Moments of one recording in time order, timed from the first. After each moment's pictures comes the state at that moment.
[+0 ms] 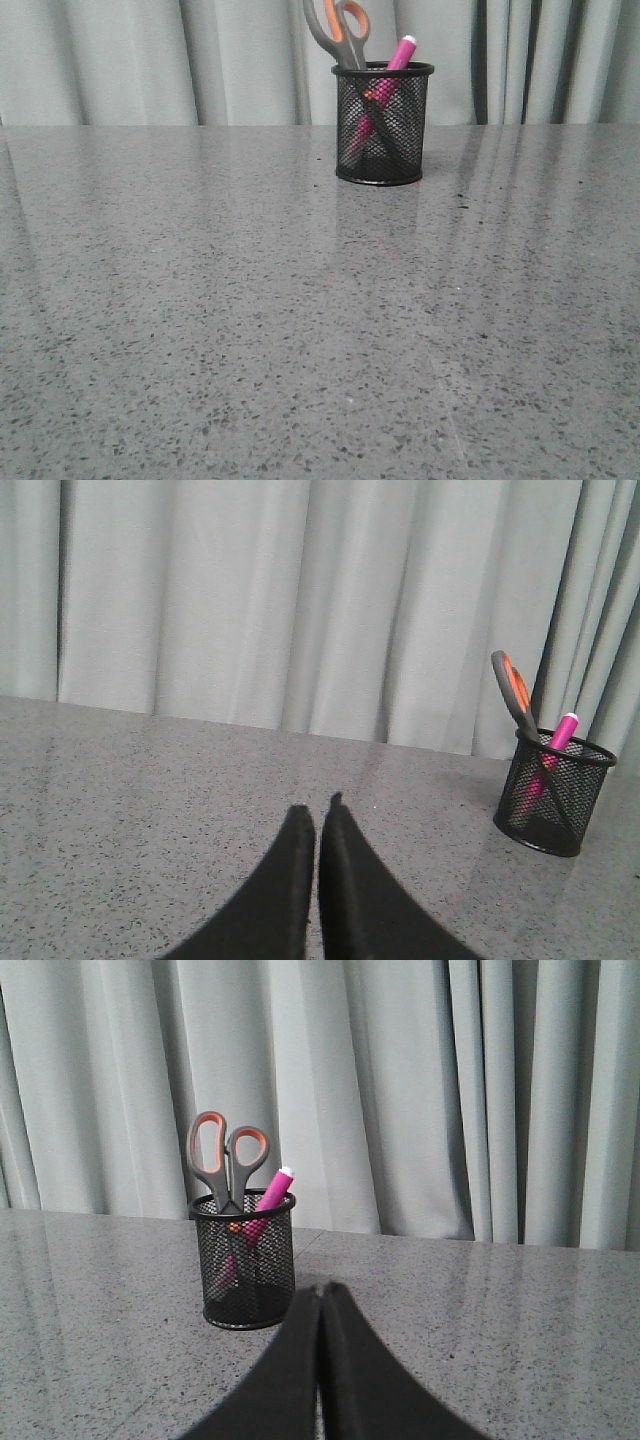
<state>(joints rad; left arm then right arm) -0.06 0.00 -0.09 -1.35 0.18 1.18 0.43 0.34 0.01 0.39 -0.49 -0.37</state>
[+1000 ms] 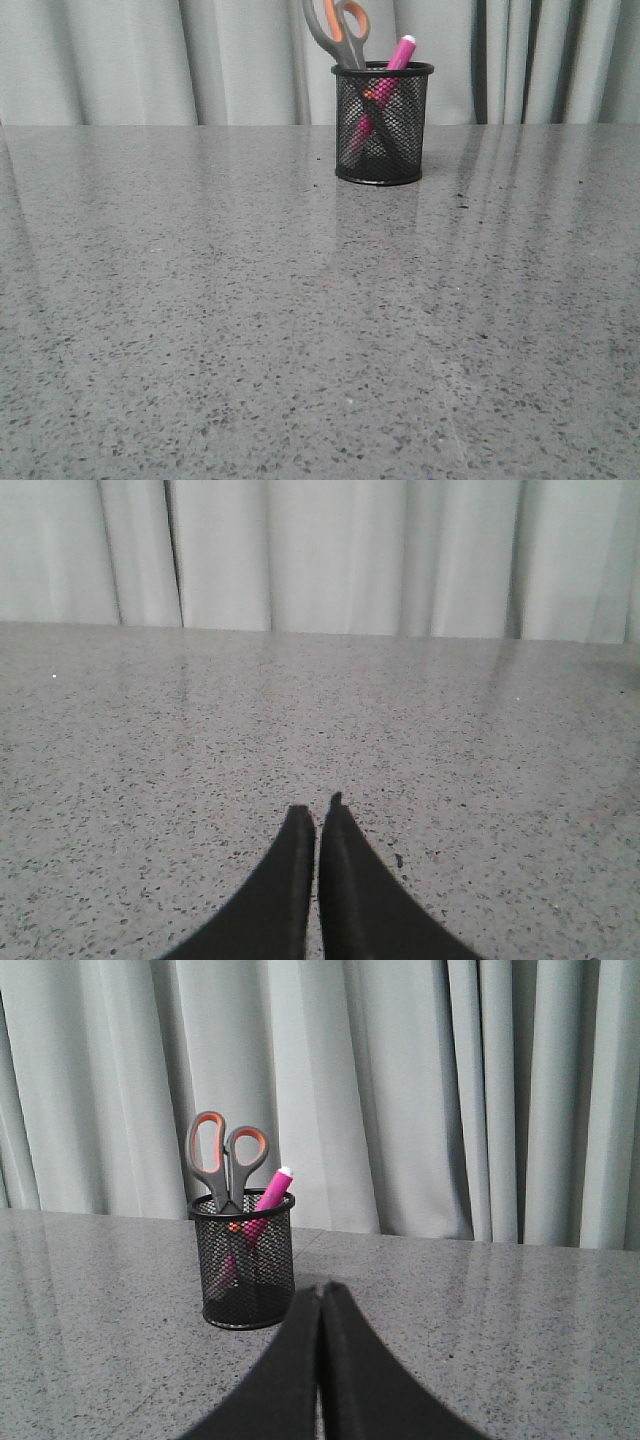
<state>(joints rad) -0.06 0.00 0.00 -0.01 0.12 0.01 0.43 0.34 0.01 0.39 -0.49 -0.37</state>
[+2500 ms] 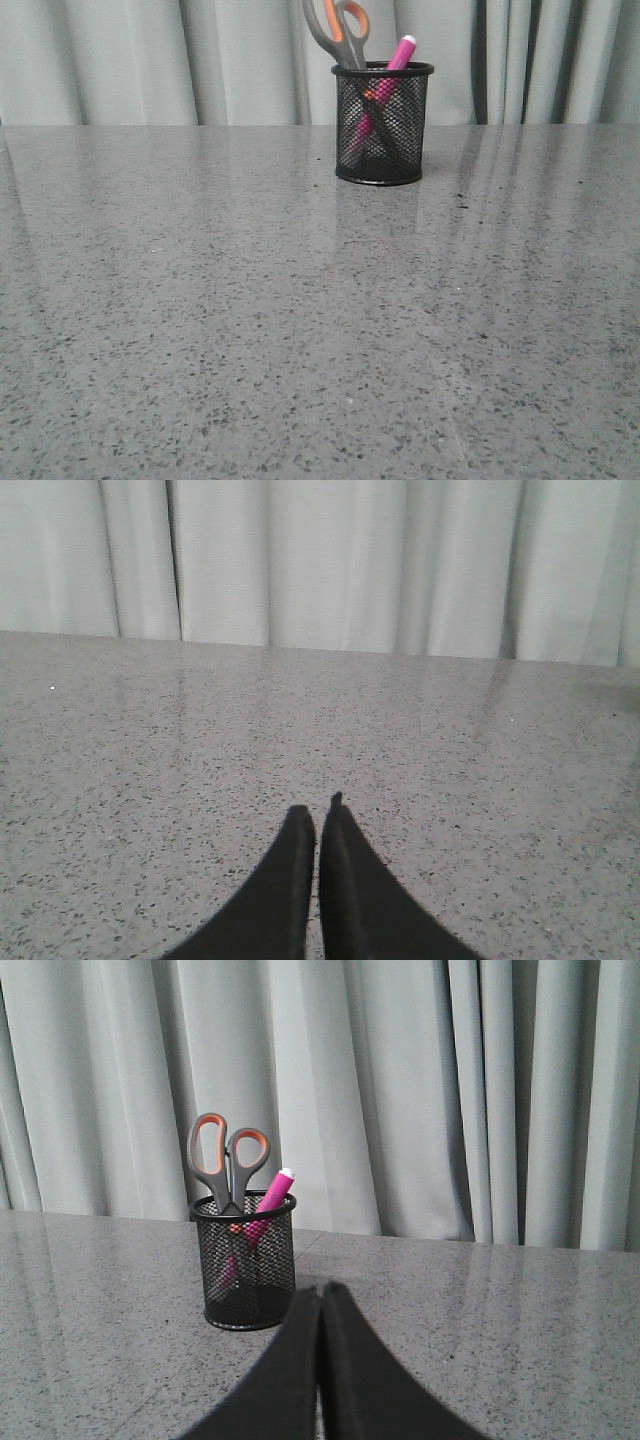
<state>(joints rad) -0.06 0.00 0.00 -0.02 0.09 0.01 0.42 0.32 0.01 0.39 -0.47 -0.37</state>
